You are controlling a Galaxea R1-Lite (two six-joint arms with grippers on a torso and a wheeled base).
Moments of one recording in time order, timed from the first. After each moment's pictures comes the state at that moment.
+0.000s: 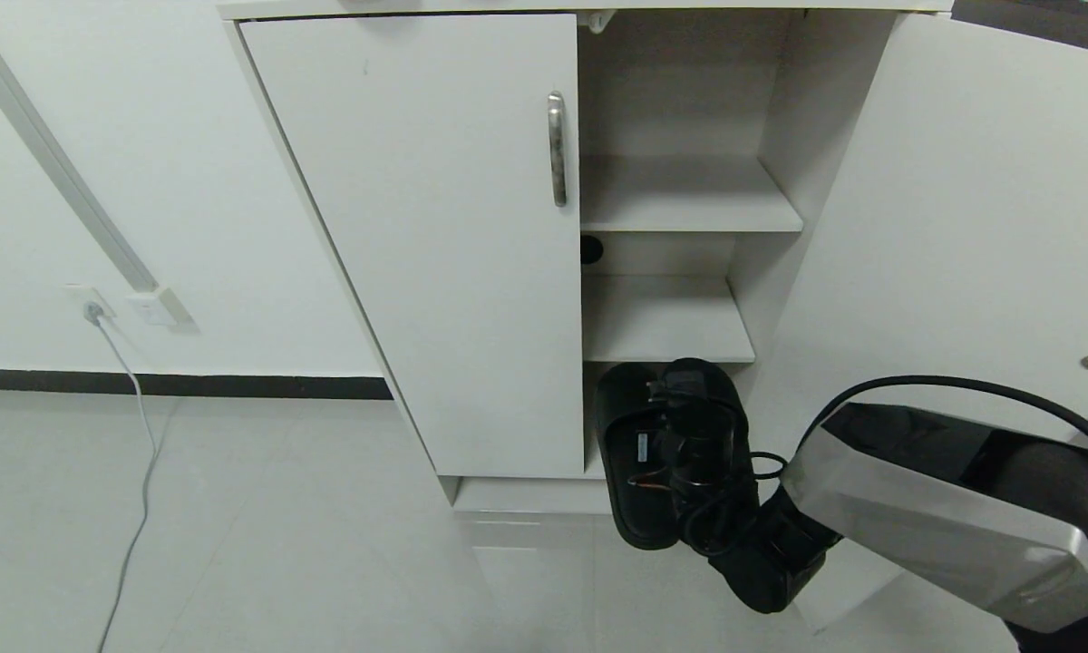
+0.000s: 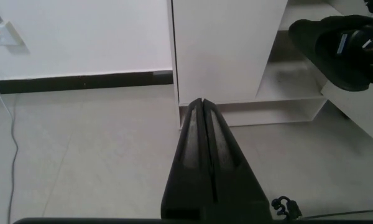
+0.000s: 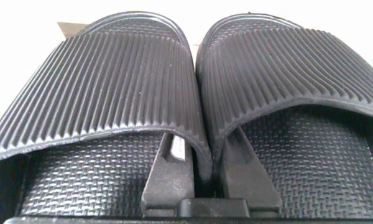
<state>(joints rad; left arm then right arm) 0.00 0.00 0.00 0.01 -0.04 0.04 0.68 2.43 -1.14 -1.22 -0.67 0.04</state>
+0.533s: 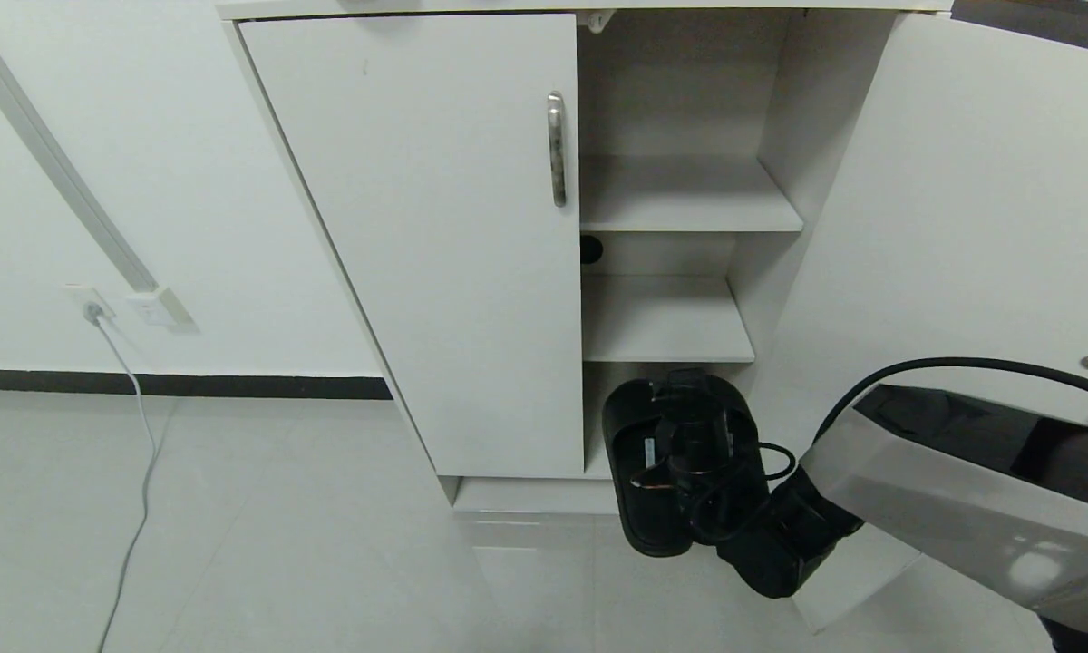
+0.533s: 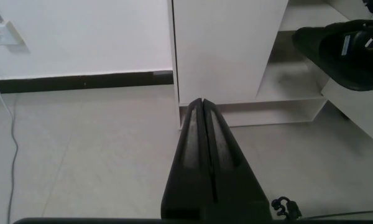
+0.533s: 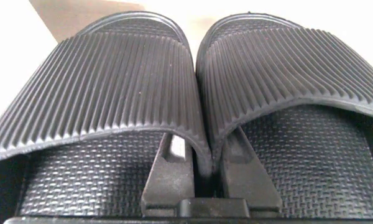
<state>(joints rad) 0.00 0.00 0.00 0.01 -0.04 0.04 0.68 2.36 -1.14 -0.96 -0.69 0.11</state>
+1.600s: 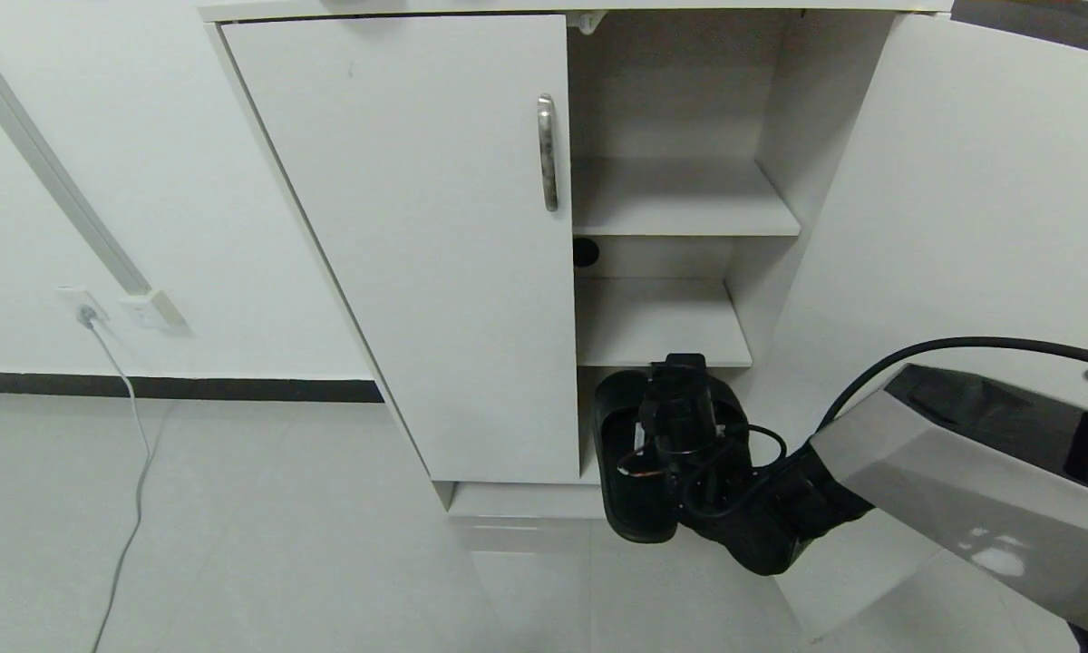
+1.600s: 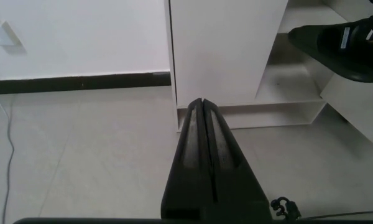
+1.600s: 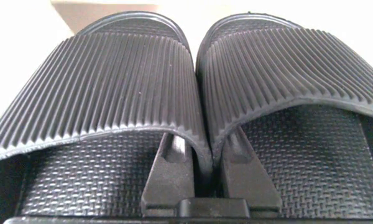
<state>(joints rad) 0.00 0.00 0.00 0.00 -0.04 0.03 0.70 2.32 -1.23 -0.79 -0.69 0.26</state>
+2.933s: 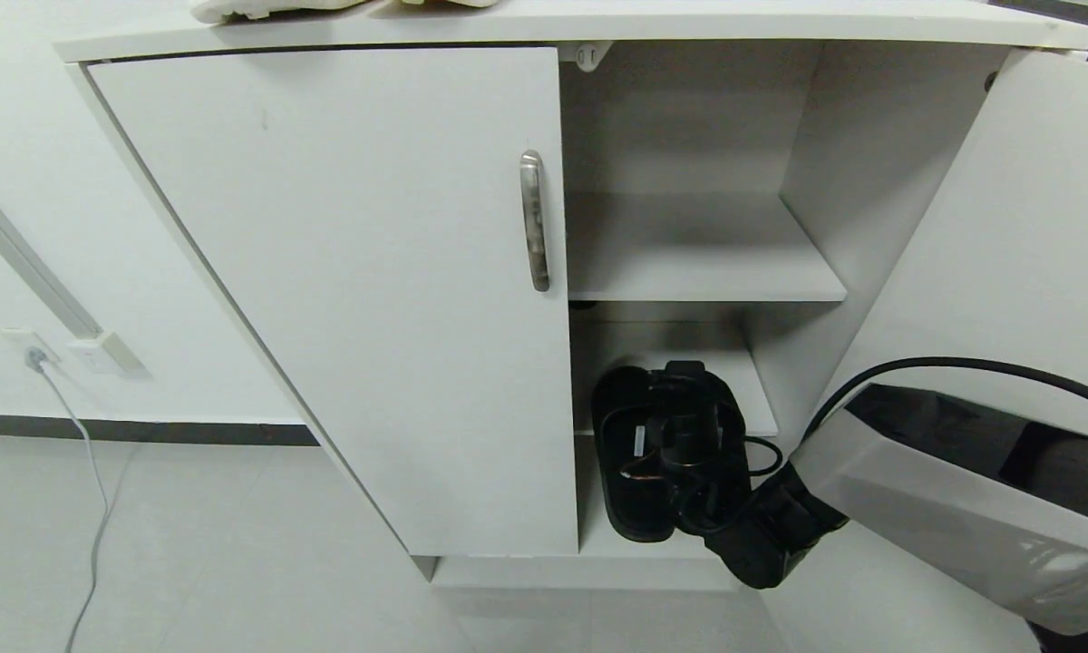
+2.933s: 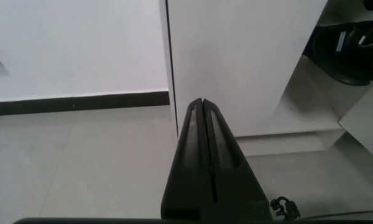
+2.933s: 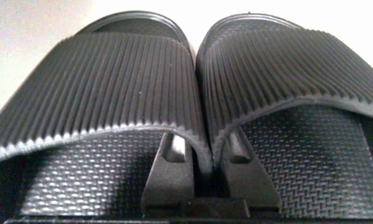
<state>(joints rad) 0.00 0.00 0.00 0.00 -0.04 0.03 0.68 2.39 -1.21 -0.98 -0.67 0.19</state>
